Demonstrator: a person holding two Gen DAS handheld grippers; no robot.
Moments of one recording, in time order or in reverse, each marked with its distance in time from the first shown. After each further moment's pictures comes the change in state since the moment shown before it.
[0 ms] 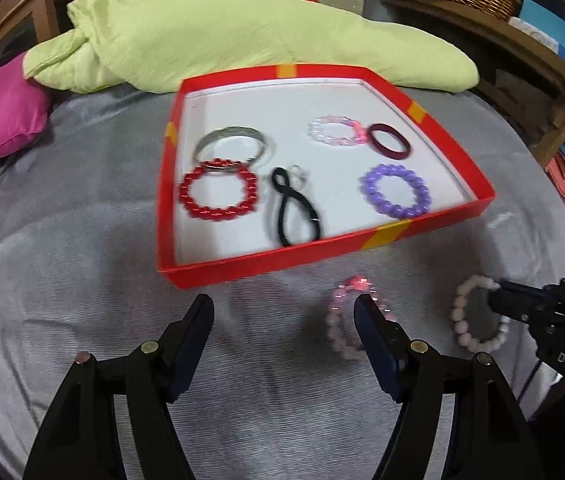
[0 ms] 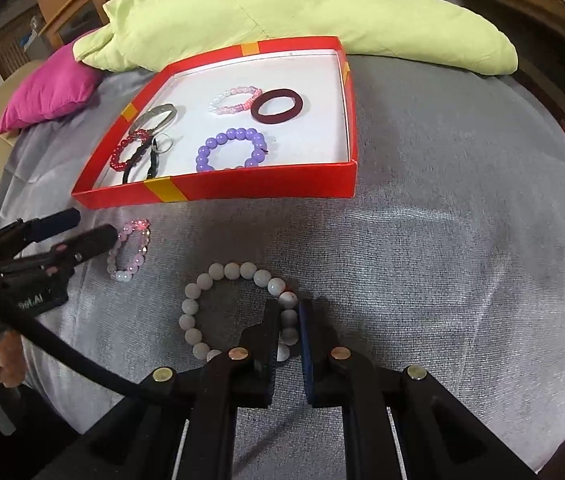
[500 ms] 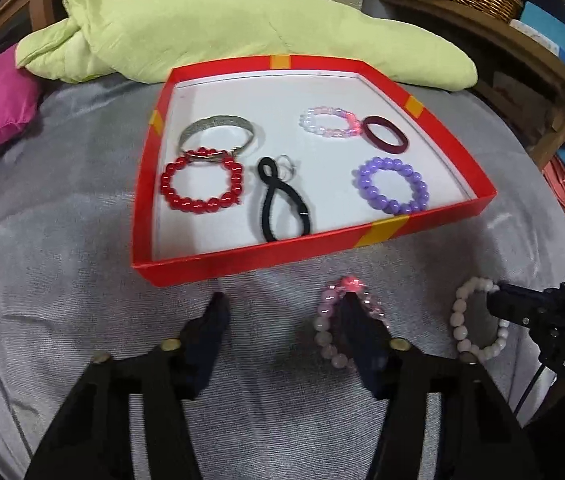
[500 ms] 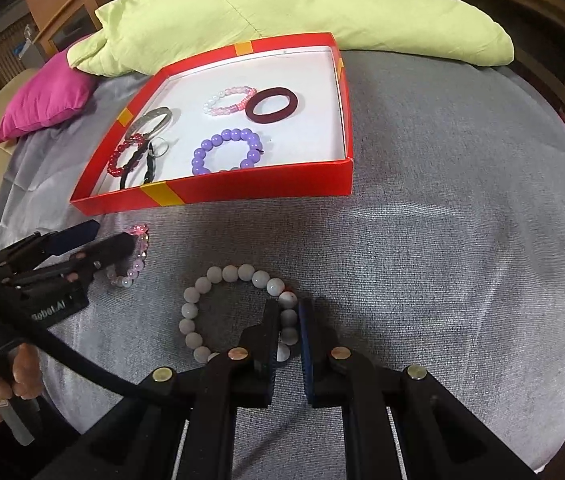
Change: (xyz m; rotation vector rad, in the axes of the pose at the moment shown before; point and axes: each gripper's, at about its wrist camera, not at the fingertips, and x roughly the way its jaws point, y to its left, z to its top) left arm 0.012 0.000 -0.002 -0.032 0.000 -0.021; right arm 0.002 -0.005 0.000 0.027 0.007 0.007
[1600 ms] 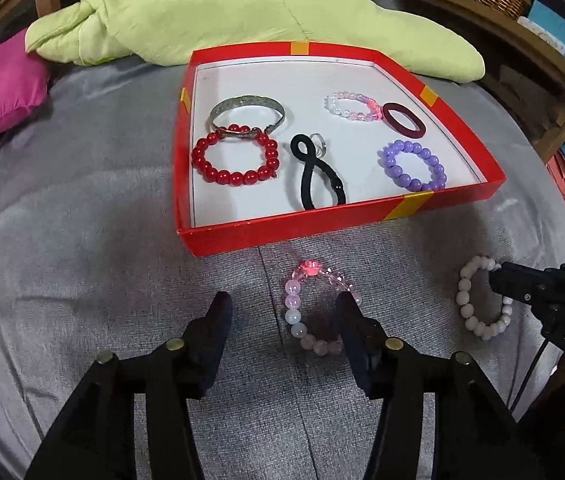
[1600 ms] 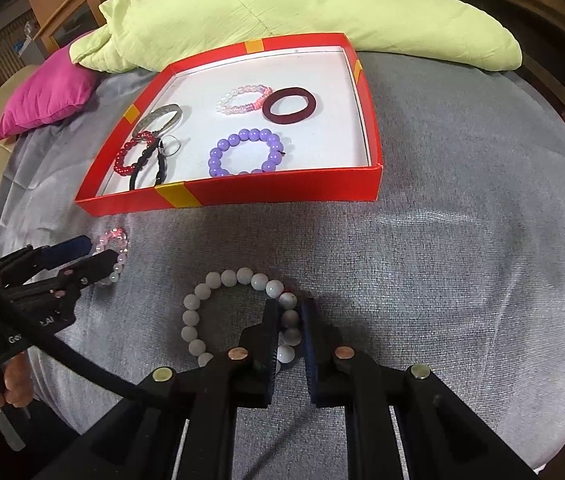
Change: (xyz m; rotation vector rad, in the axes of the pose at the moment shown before) left arm -0.007 0.020 -0.008 0.006 0.049 0.011; right arm 0.006 0.018 0.004 -0.015 0.005 -0.006
